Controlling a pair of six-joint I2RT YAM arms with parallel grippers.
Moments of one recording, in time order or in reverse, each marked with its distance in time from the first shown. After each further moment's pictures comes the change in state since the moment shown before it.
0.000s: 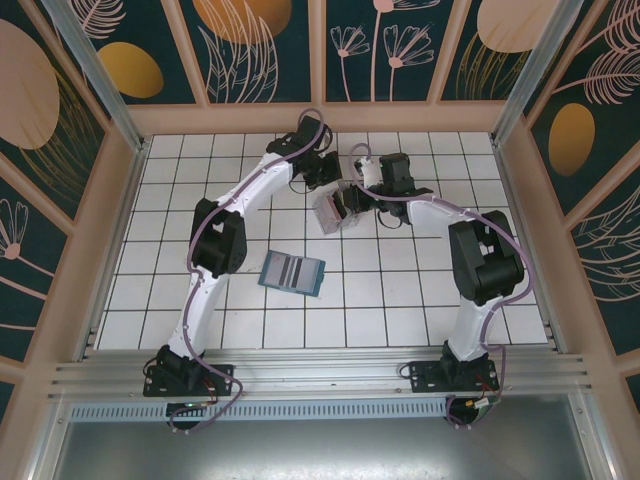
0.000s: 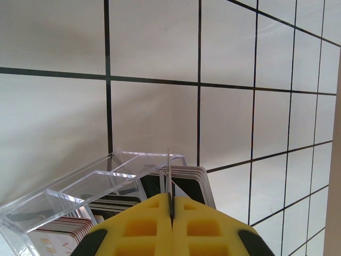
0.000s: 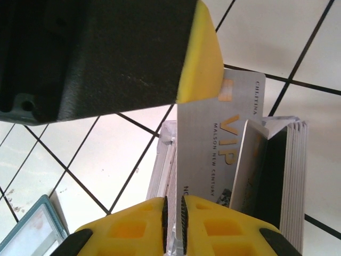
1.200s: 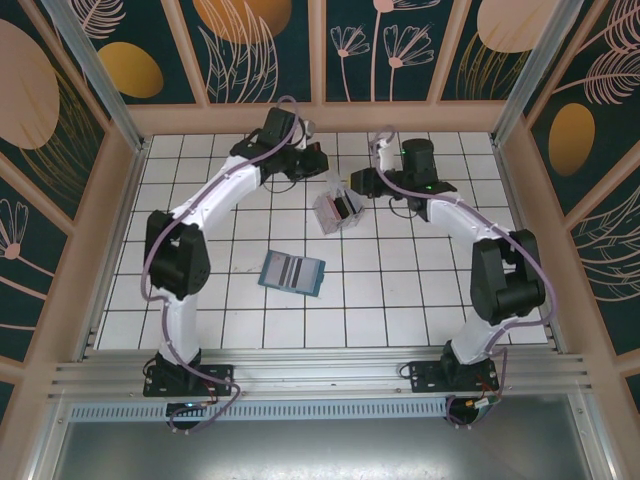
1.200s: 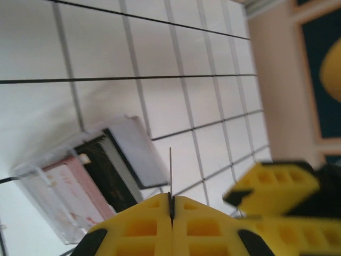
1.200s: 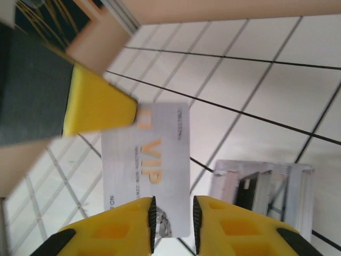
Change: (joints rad) left arm 0.048 -0.436 -0.468 0.231 0.163 0.119; right arm -0.080 -0.173 -0.011 0.027 -0.223 0.095
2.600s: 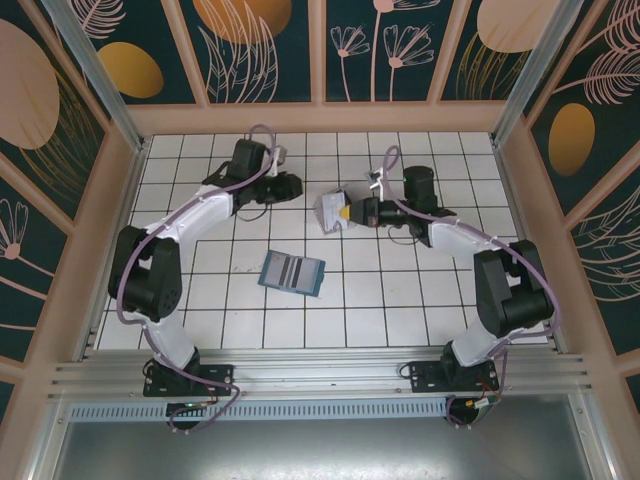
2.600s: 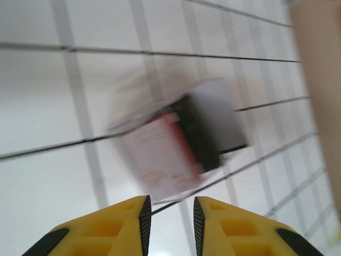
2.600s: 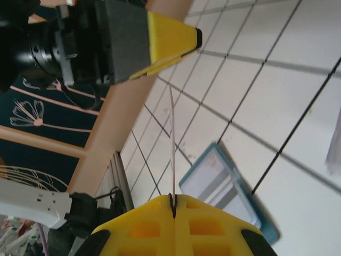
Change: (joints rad) left arm 0.109 -0.225 -0.498 0.202 -0.074 0.126; right arm 0.054 -0.090 -0.288 0.168 -0.285 0.285
